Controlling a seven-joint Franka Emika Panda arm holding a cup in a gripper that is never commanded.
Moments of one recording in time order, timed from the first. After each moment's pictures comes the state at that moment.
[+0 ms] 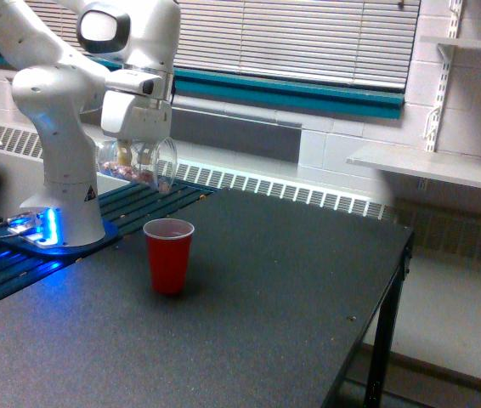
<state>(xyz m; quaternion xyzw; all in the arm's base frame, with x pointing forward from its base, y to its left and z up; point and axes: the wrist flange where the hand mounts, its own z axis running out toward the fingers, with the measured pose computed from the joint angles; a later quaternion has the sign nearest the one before) 0.264 -0.092 0.352 0.95 -0.30 0.03 0.11</state>
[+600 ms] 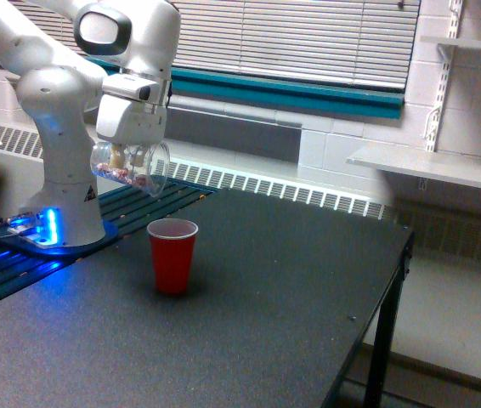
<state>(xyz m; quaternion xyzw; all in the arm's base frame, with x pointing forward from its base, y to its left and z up) 0.254 -0.089 0.344 0.95 -0.30 0.00 0.12</state>
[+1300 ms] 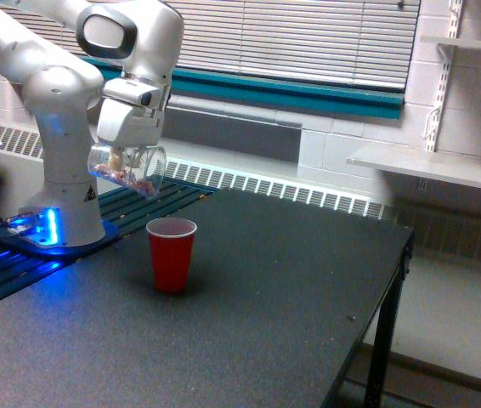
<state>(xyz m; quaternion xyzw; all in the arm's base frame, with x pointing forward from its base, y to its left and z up) 0.247 -0.079 0.335 0.95 -0.28 -0.03 0.13</state>
